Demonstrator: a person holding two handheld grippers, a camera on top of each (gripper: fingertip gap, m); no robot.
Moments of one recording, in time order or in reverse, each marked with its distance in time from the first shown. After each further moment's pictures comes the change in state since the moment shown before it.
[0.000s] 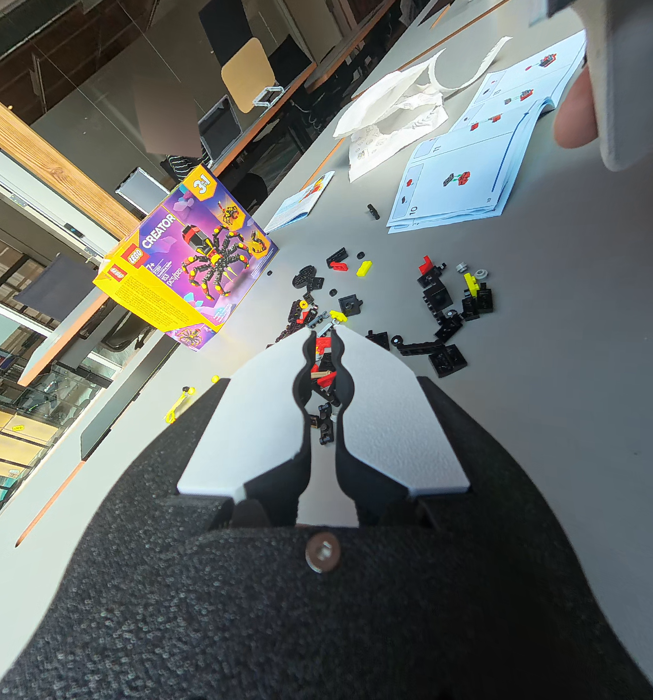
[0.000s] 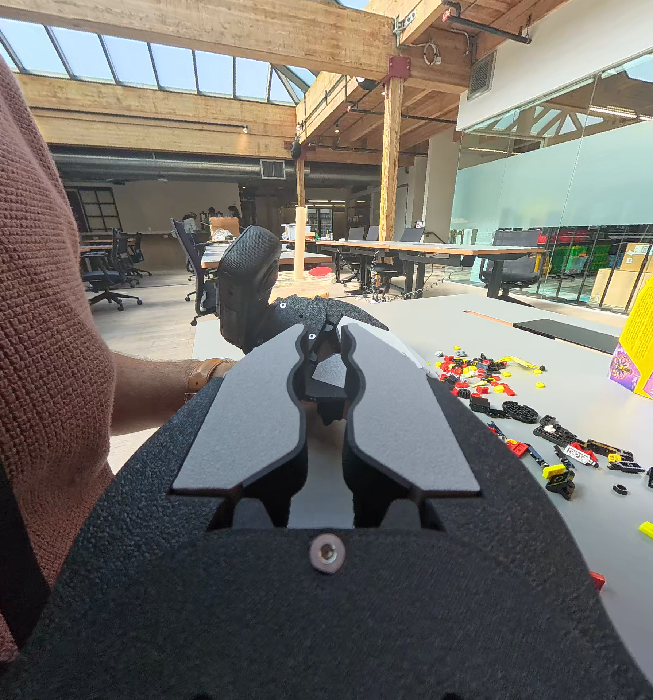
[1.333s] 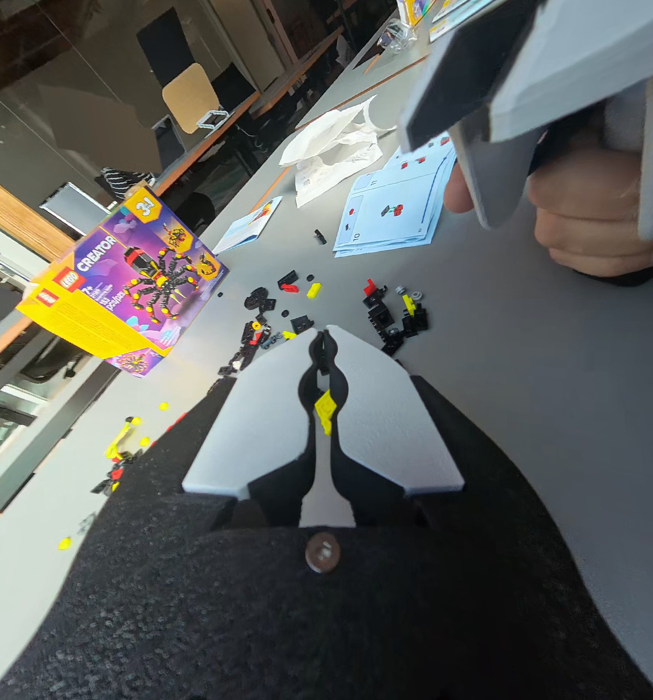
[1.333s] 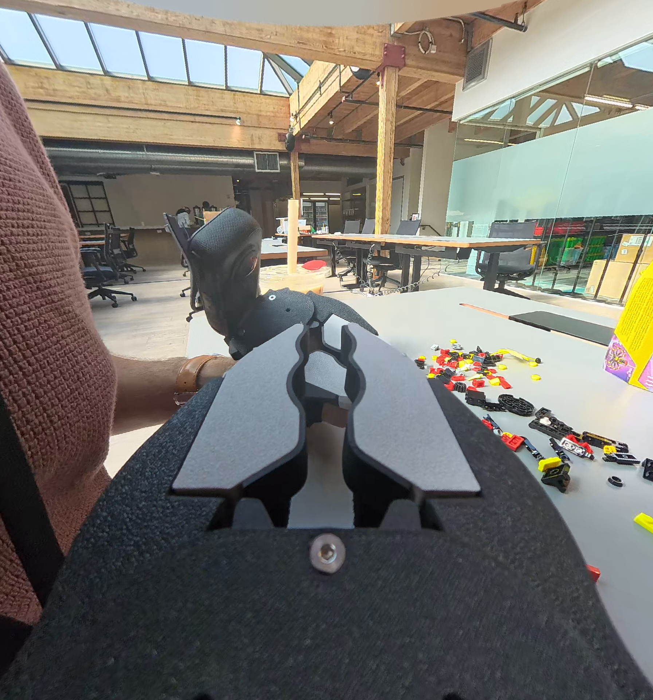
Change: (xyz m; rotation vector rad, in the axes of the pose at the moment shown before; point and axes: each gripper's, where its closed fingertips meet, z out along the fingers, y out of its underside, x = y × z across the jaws) left arm 0.023 -0.014 -0.005 0.054 0.144 -0.029; right arm -0.001 0.001 -0.002 -0.019 0.015 0.006
